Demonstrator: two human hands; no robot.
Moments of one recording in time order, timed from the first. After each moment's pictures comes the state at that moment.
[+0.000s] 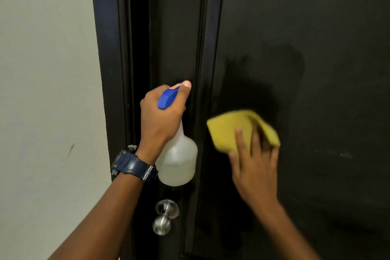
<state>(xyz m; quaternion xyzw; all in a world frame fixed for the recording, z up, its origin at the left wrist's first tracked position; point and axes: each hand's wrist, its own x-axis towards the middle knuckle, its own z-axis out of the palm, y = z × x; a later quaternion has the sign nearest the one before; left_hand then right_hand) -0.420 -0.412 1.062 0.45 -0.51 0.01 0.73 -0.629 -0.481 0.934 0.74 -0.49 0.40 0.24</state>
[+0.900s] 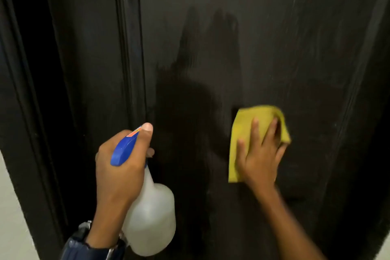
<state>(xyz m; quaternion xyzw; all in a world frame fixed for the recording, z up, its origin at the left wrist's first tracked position) -0.478 -0.391 1.026 0.44 -0.53 -0.12 0.72 -0.748 -0.516 0.955 0.60 -0.61 0.49 0.20</state>
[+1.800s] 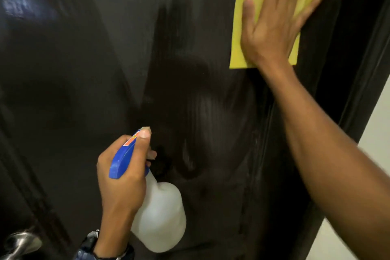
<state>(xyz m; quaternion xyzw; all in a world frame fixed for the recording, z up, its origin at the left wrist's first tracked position) -0.713 -0.420 0.988 0.43 -0.55 -0.16 0.70 -0.974 -0.576 1.168 0.50 -0.56 0.53 0.40</state>
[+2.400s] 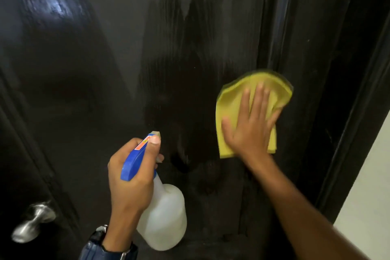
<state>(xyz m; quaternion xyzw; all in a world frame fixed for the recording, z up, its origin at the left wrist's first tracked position) -0.757 -0.411 0.969 0.46 -0.54 -0.11 0.70 -0.973 -0.561 0.960 0.66 -0.51 0.48 0.28</state>
